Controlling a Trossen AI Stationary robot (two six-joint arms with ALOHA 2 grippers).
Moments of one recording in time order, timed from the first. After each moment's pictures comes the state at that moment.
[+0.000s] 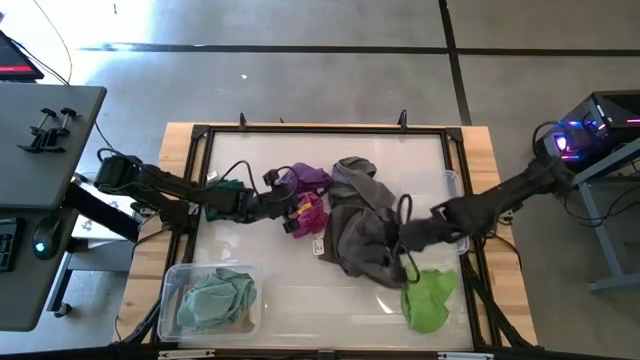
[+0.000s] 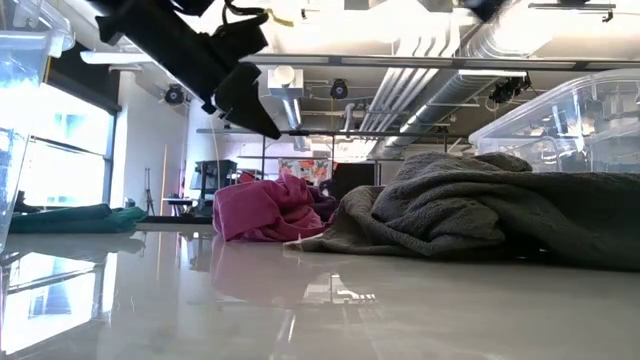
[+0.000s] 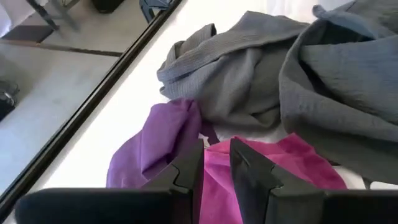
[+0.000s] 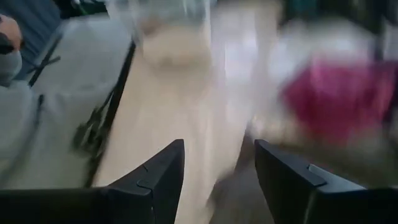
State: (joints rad) left arm -0.10 1.43 0.75 0.02 -0.61 -0.08; right arm 0.44 1.28 1.09 -0.51 0.19 0.42
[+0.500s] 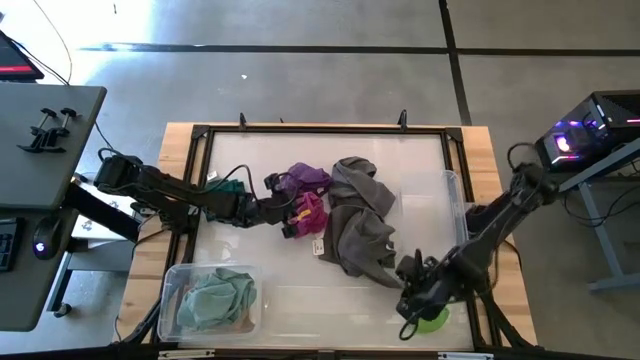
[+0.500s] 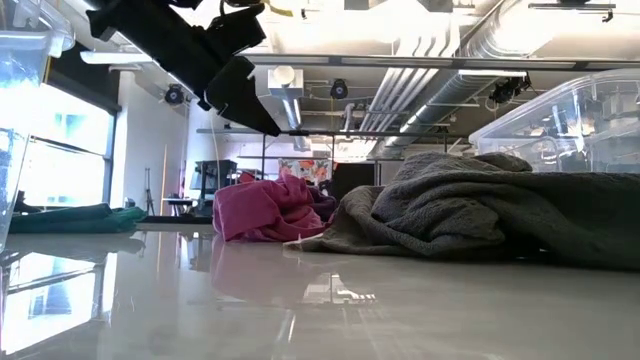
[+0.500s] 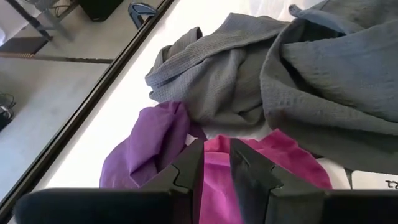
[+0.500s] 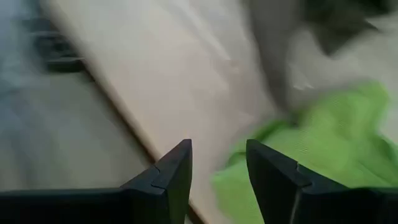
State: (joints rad) left arm -0.15 1.43 0.75 0.02 -0.62 -0.06; right arm 0.79 1.51 1.18 -0.91 0.11 1.50
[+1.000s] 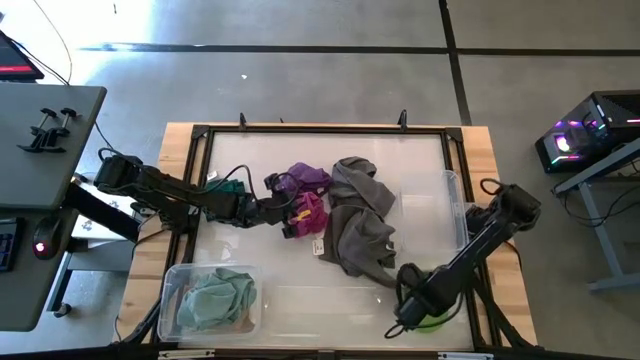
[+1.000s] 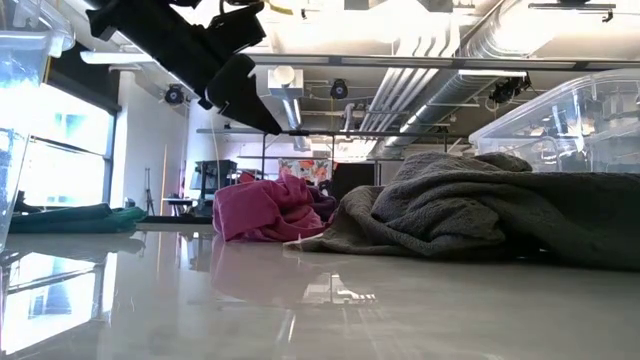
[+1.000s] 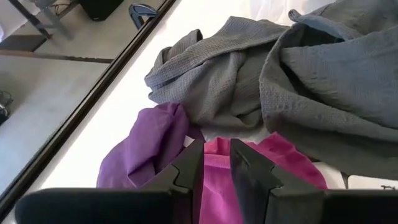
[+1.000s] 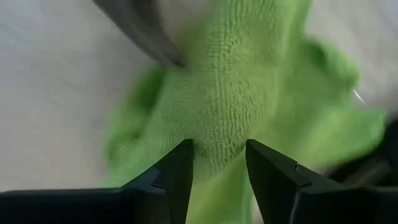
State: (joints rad) left arm -0.15 1.43 0.75 0.03 -0.62 -0.08; right arm 0.81 1.76 1.18 -1.09 -0.18 1.70
